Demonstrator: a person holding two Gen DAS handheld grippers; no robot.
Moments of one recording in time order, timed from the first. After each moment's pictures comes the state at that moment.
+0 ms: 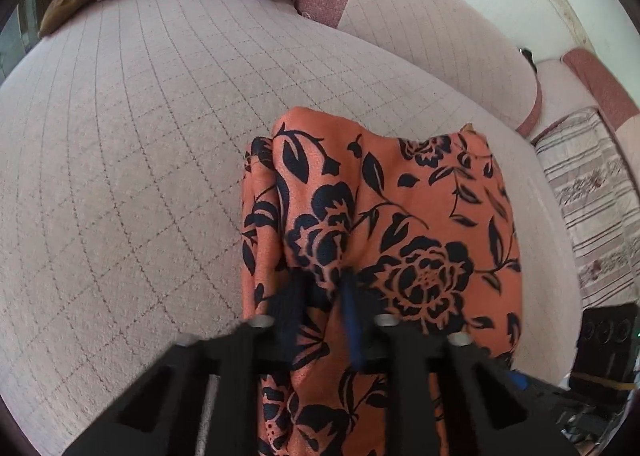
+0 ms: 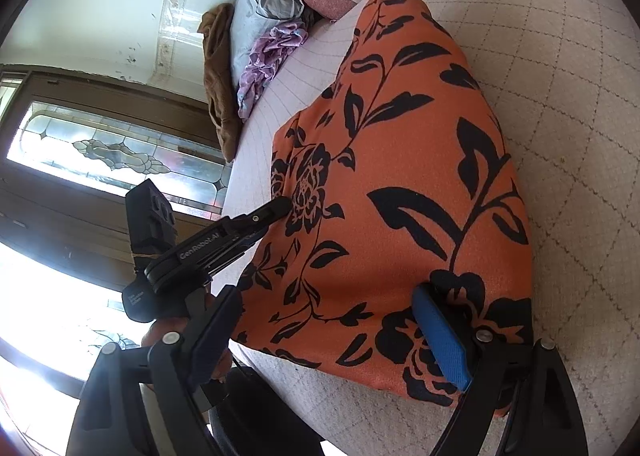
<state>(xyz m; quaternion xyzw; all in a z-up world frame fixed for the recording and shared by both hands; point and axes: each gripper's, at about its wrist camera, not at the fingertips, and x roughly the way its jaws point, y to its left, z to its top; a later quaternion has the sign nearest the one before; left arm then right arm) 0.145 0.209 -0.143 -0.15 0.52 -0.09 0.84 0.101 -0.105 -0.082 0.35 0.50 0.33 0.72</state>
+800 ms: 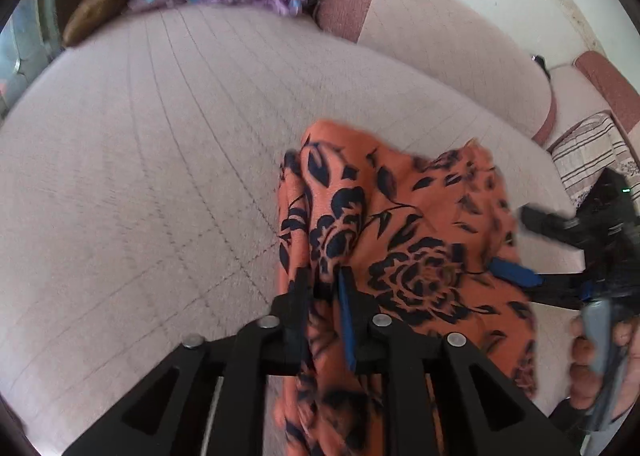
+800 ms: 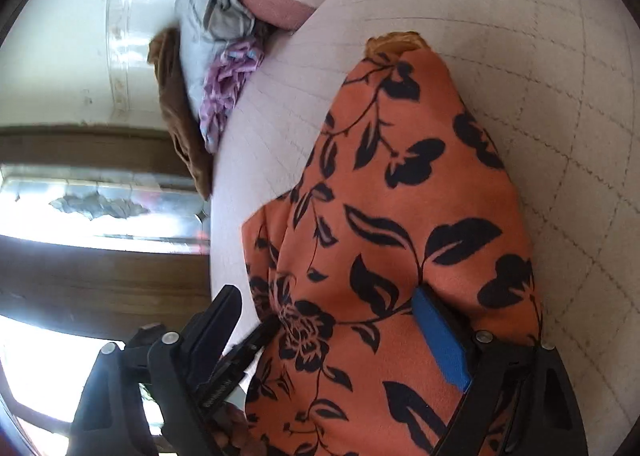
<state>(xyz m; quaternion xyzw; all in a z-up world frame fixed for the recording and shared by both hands) 0.120 0.206 -0.121 -0.12 0.49 -0.04 0.86 0.215 -0.100 -0.063 0.37 0.55 0.28 0.69</state>
